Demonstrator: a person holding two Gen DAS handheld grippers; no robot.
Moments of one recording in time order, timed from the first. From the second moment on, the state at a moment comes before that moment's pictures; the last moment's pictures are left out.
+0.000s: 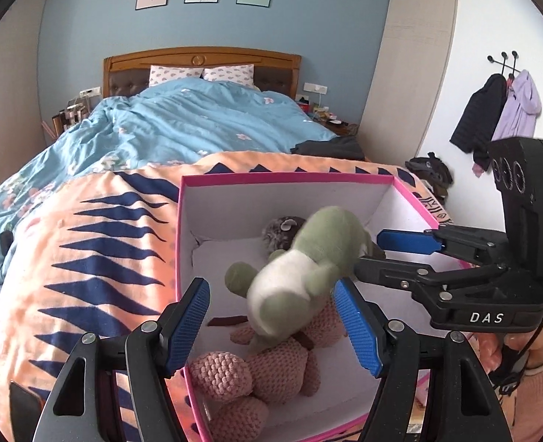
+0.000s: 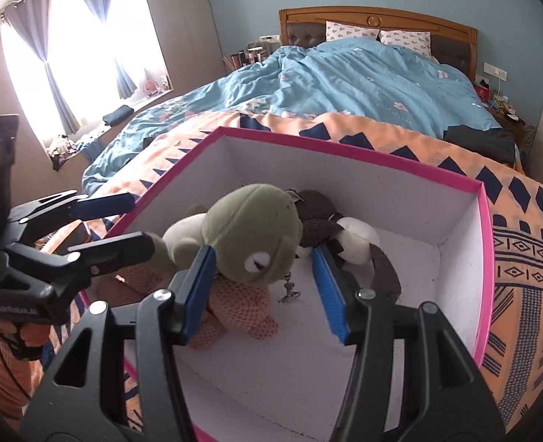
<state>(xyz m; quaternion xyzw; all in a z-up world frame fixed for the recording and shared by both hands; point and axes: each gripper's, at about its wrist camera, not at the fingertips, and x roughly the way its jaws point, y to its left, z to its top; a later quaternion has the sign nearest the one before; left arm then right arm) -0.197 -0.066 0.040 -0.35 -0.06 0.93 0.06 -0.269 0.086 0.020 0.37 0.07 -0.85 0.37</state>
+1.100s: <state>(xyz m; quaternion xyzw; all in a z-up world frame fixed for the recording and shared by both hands) -0.074 0.021 0.040 -0.29 -0.06 0.93 0.23 -0.147 0.213 0.023 0.33 -0.01 -0.86 0.39</state>
